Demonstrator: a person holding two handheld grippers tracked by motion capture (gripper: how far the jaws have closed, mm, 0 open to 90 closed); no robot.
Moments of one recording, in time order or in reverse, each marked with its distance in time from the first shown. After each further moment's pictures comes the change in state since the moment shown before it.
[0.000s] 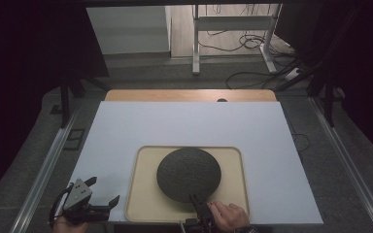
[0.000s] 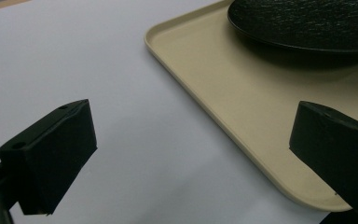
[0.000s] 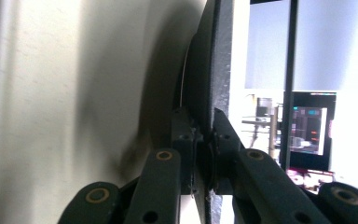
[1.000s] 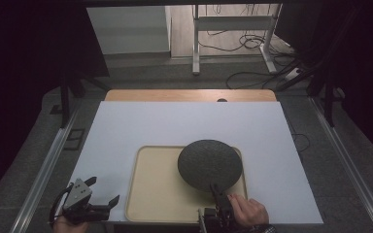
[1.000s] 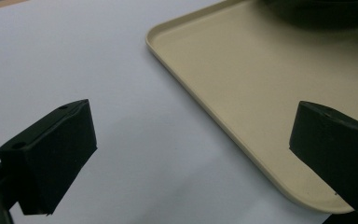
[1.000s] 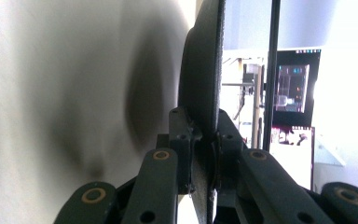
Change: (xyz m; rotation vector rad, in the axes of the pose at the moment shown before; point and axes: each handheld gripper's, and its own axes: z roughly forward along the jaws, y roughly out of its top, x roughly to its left) left arm 0.001 0.000 0.000 -0.004 0.002 -0.010; right arm -0.016 -0.045 -0.004 0.082 -0.037 0.039
